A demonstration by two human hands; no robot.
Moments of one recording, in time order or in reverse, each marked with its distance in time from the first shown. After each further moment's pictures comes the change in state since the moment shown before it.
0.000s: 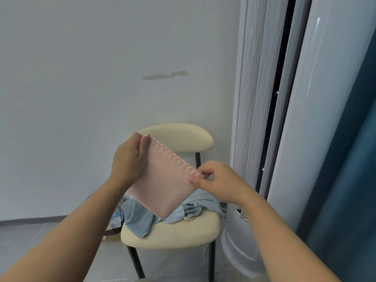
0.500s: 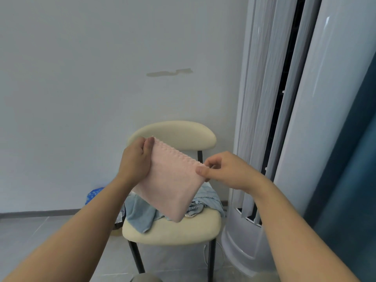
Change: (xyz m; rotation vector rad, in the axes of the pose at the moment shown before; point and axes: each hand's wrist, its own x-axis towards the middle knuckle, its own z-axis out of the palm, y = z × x) left_hand -0.008 -0.003 0.008 -0.089 -0.087 -0.196; right_hand 0.001 -0.018 -0.031 0.168 -0.148 0.059
